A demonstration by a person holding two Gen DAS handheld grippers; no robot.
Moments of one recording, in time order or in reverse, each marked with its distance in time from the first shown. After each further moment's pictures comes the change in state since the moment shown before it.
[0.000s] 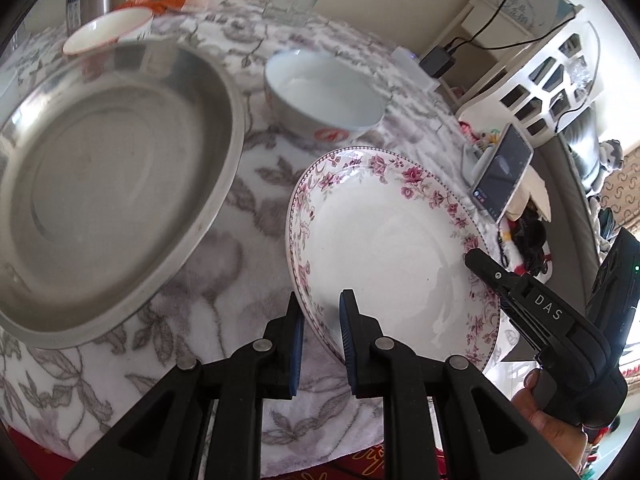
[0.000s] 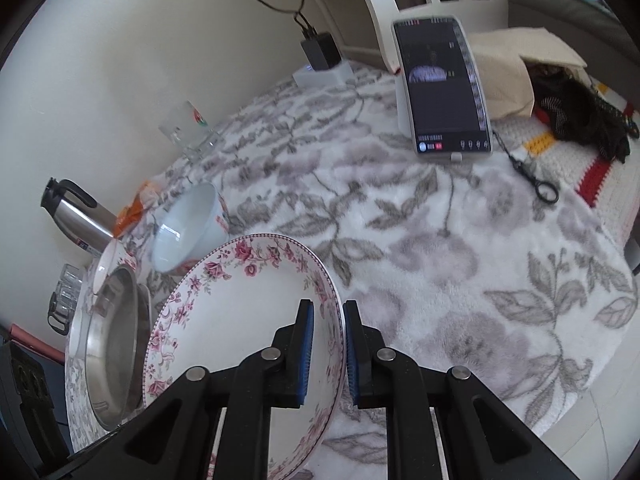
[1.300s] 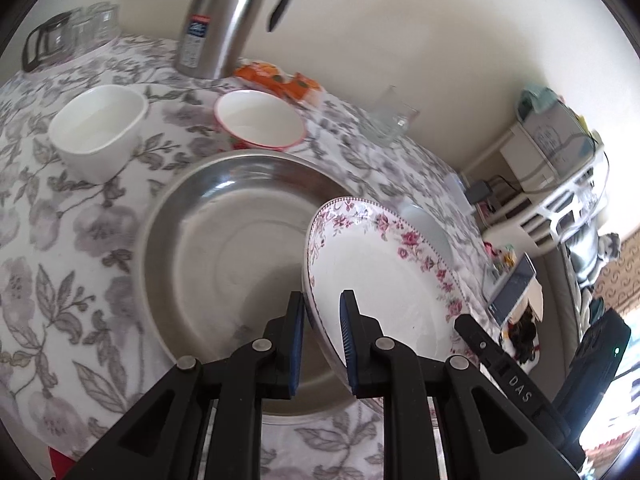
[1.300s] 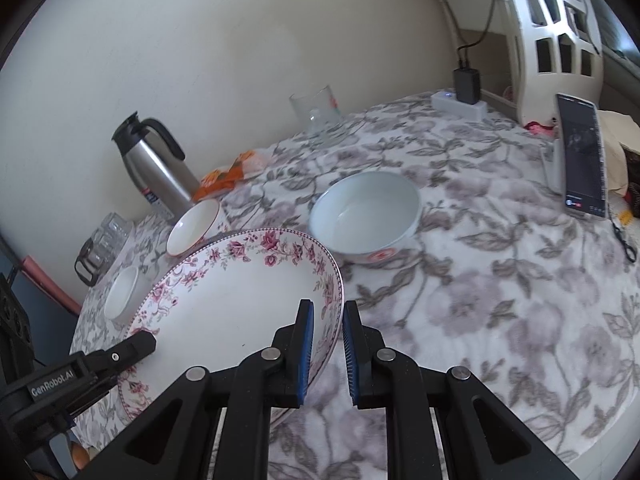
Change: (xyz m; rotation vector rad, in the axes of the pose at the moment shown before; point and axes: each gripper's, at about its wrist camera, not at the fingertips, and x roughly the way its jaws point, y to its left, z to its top) left arm -0.102 0.137 0.035 -0.206 -0.252 0.005; right arm 0.008 0.168 -0.041 -0.244 -0.035 0.097
